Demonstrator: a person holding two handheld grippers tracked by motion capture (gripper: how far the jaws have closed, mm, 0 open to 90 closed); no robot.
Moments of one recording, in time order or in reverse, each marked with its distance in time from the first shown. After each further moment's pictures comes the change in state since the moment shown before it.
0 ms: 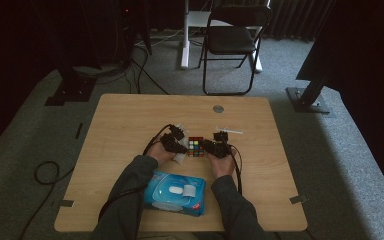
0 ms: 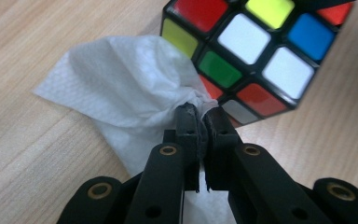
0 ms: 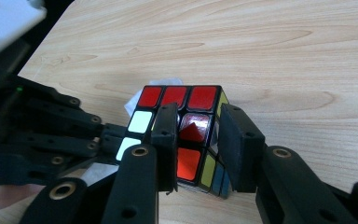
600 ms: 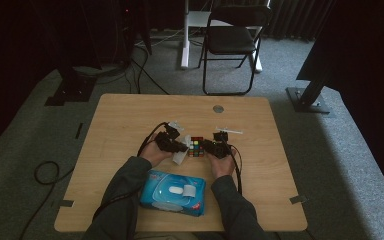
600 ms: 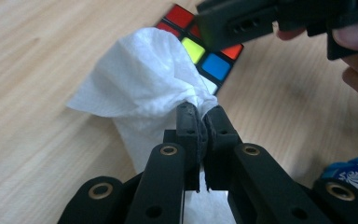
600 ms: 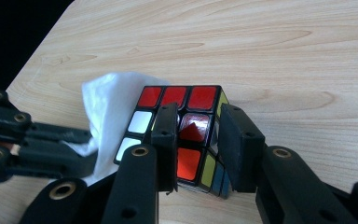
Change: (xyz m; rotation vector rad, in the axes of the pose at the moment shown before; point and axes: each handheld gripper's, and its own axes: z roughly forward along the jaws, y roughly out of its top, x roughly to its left) left arm -0.012 -0.006 -0.033 -0.108 -0.076 0.050; right arm 0.000 0.000 0.000 0.000 -0.002 0.000
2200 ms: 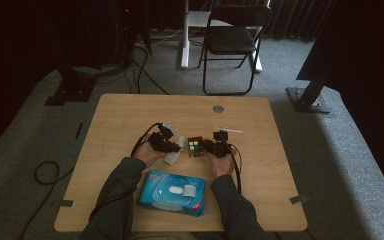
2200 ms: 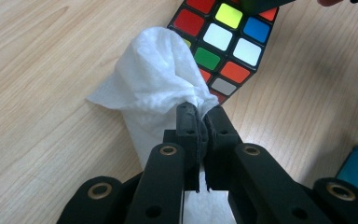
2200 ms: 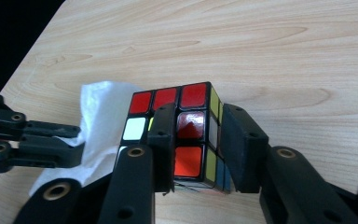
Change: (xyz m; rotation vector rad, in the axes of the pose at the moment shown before) left arm 0.014 -0.016 -0.011 0.020 0.052 -0.023; right arm 0.001 0.003 0.000 0.017 -0.019 0.013
